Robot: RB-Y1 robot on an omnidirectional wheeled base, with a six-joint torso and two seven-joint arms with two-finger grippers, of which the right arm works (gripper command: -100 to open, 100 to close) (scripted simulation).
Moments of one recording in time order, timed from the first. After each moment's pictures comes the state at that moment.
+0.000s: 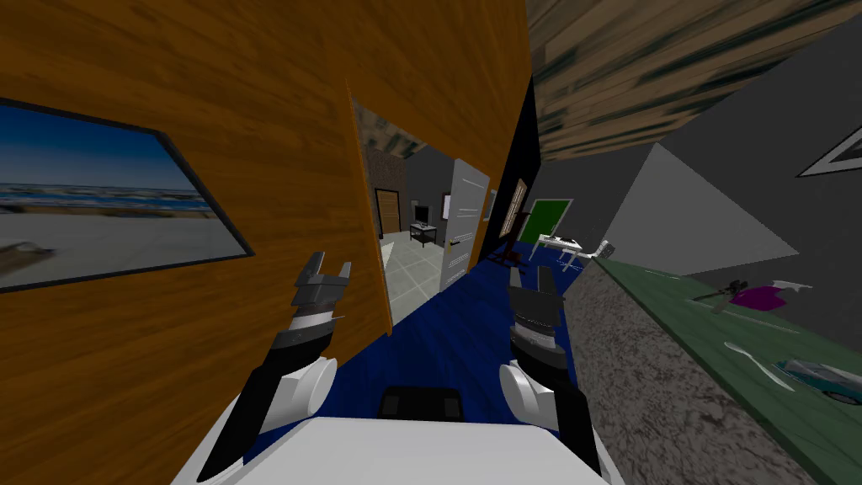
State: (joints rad) arm 0.49 0.00 0.03 -2.31 -0.11 -0.63 0.06
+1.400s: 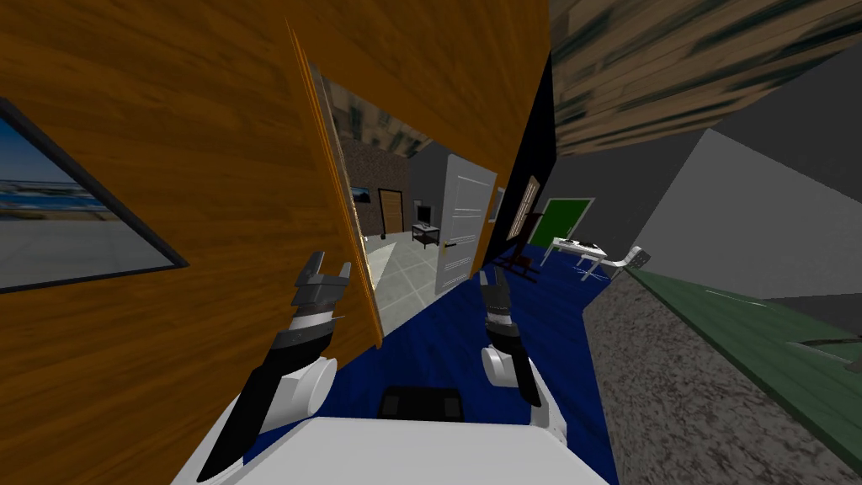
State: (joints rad) arm 0.29 -0.06 0.06 -1.98 -0.05 -0.61 -0.03
